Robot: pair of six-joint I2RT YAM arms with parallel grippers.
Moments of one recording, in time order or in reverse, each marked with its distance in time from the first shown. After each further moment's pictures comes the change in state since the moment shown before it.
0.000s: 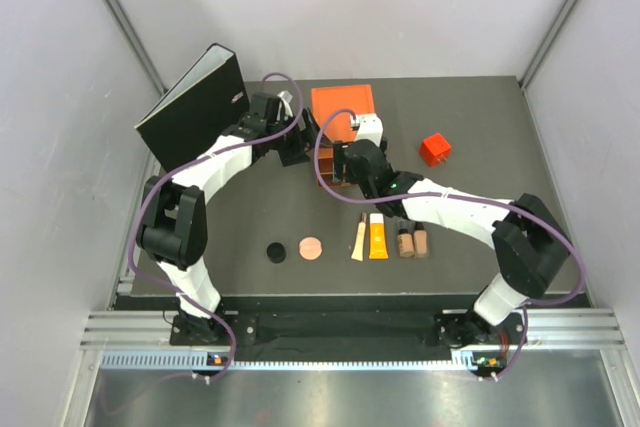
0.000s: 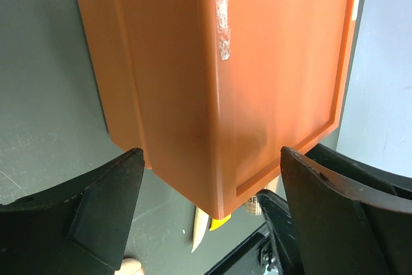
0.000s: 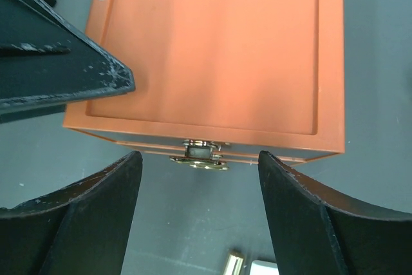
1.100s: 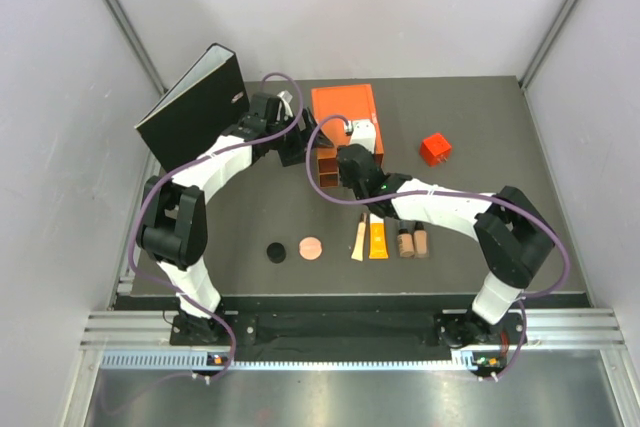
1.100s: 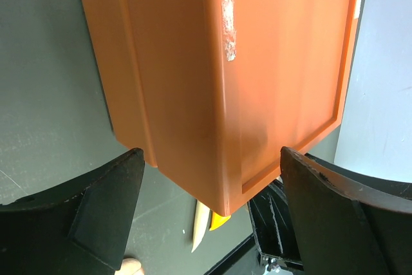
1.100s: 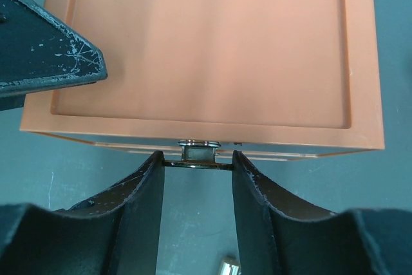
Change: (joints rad) left arm 0.000 0.000 0.000 -0.002 -0.001 -0.001; right arm 0.010 0.093 0.015 0.005 0.059 0.000
